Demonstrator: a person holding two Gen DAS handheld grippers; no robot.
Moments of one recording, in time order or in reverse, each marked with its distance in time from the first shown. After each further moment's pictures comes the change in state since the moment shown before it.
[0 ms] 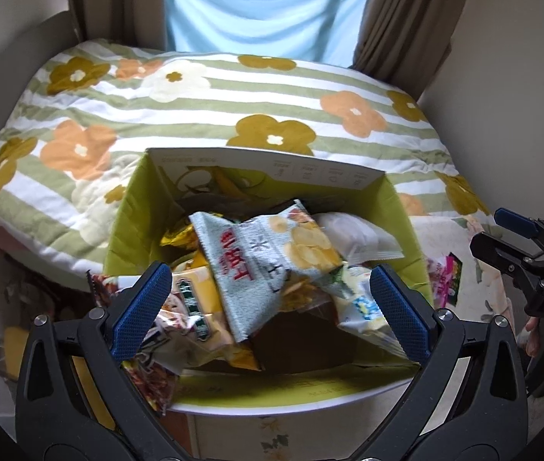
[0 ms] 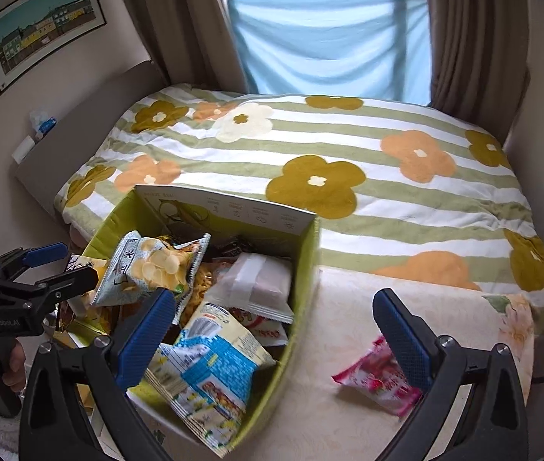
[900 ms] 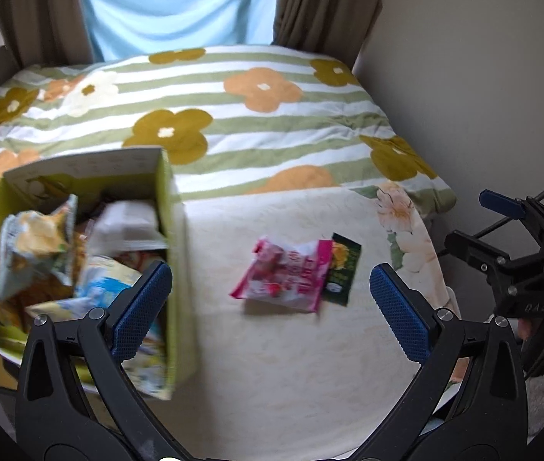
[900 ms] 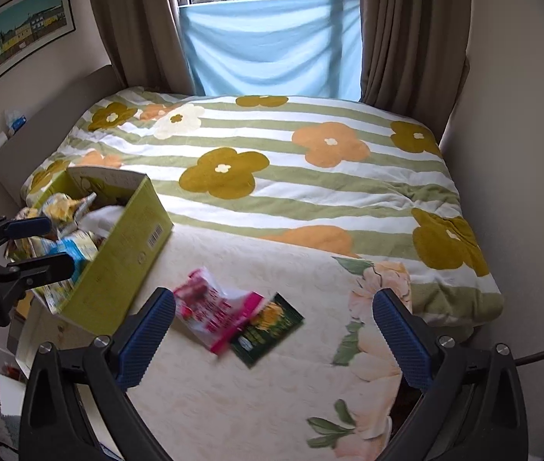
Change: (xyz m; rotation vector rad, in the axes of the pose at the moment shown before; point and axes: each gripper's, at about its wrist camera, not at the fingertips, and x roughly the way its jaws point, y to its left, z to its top) left arm 0.041 -0.261 -0.028 0.117 0.066 -0.077; right arm -0.075 -0.203 -0.069 -0.037 0.003 -0.097
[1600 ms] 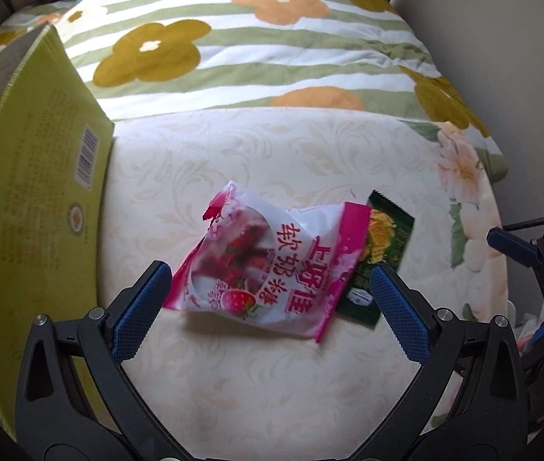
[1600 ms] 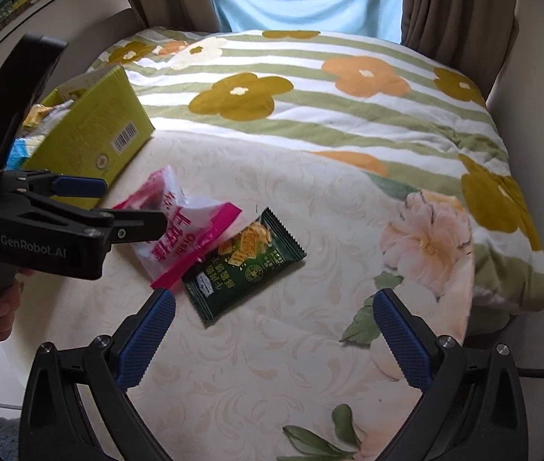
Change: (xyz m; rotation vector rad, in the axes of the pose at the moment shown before) left arm 0.176 -0.012 -0.022 -0.071 0.252 0.067; right arm 0.125 -0.017 -0.066 -0.056 0.192 0.108
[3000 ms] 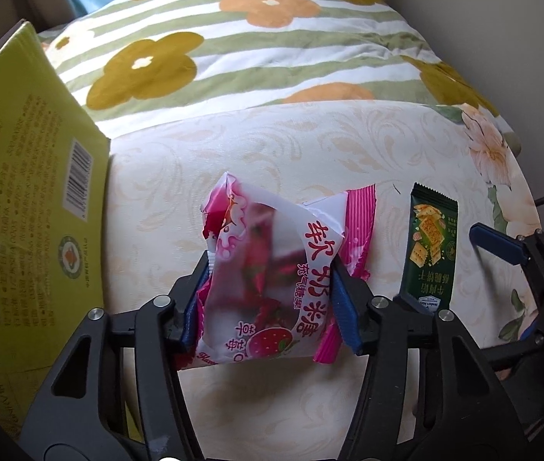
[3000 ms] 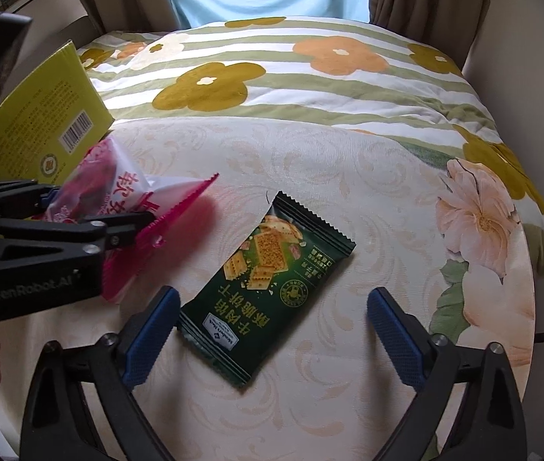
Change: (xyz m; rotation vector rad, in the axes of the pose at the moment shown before) left arm 0.026 0.020 -0.001 0.110 -0.058 0.032; right arm 0.056 0.023 0.003 0.129 -0.003 -0.118
